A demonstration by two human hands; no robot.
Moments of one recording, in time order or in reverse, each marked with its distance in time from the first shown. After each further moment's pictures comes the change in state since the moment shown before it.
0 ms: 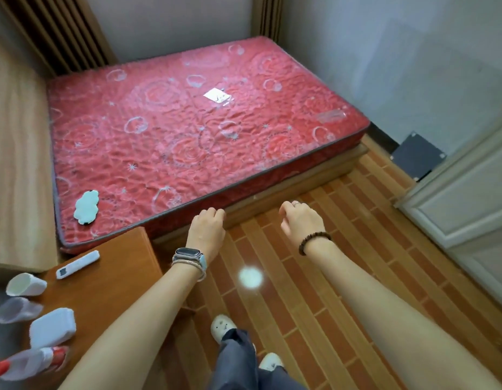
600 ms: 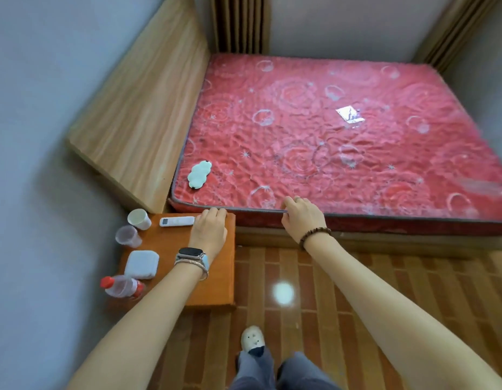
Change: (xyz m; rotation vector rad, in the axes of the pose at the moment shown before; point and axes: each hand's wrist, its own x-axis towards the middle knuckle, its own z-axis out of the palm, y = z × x) left_hand -0.054 -0.216 -0.042 -0.023 0.146 -0.550; right_hand 0.146 -0.247 0.046 -0.003 -0.120 -0.494
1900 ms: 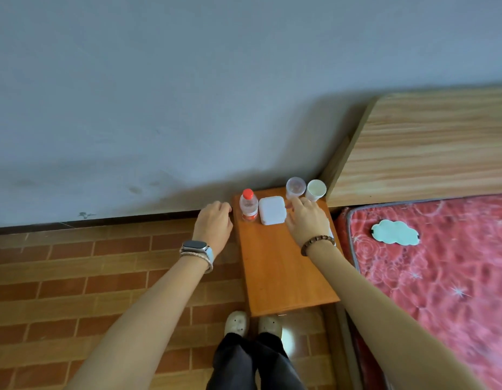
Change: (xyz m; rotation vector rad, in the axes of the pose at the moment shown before) left_hand -0.136 -0.128 0.027 -0.025 0.294 -1.399; right_hand 0.122 -0.292 0.139 -0.005 -0.389 -1.251
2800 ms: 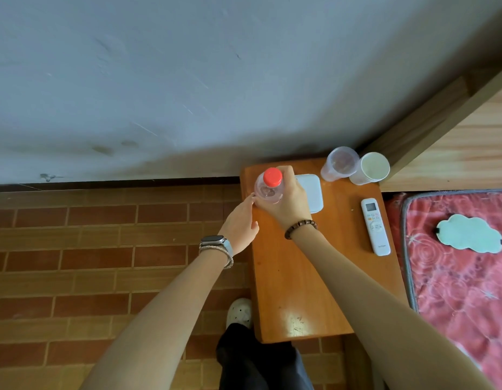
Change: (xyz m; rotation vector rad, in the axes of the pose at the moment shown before) left_hand 0.082 -0.073 0.225 -0.381 -0.290 -0.124; right_hand 0.132 -0.017 0.226 0.595 -0.076 0.069
